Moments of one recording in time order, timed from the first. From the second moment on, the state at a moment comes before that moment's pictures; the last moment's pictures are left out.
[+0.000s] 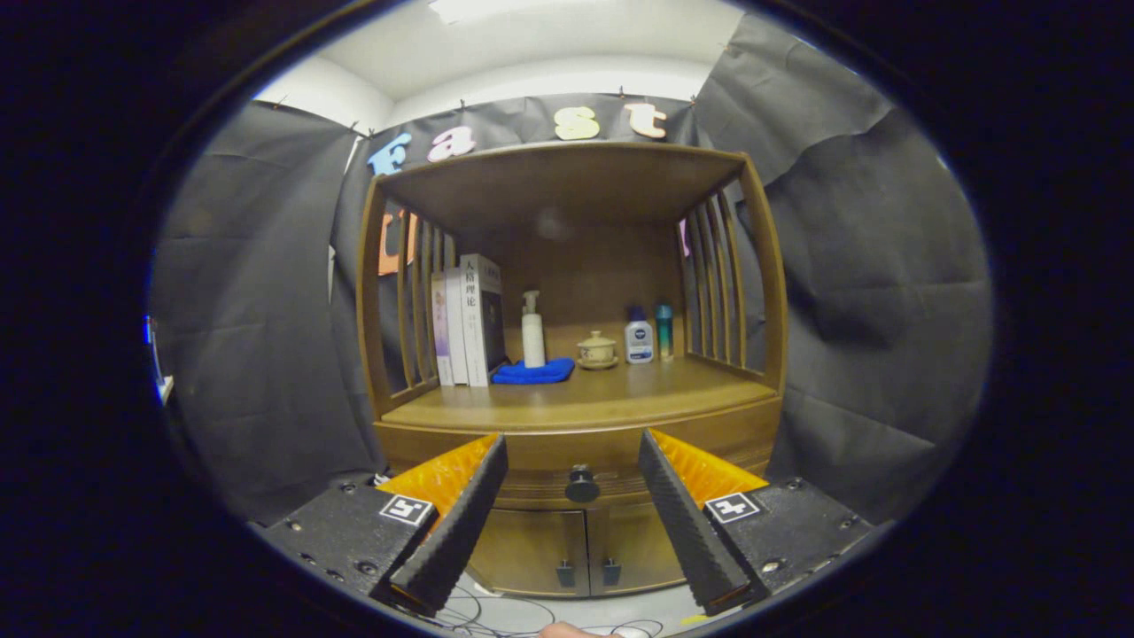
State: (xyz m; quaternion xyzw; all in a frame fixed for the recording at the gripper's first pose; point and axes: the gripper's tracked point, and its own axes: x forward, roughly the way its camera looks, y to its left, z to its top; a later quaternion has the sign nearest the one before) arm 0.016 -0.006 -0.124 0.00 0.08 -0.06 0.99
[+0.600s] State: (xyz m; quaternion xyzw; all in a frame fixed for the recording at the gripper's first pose) arm 0.102 -0.037 -0.234 0.02 0.16 -0.10 0.98
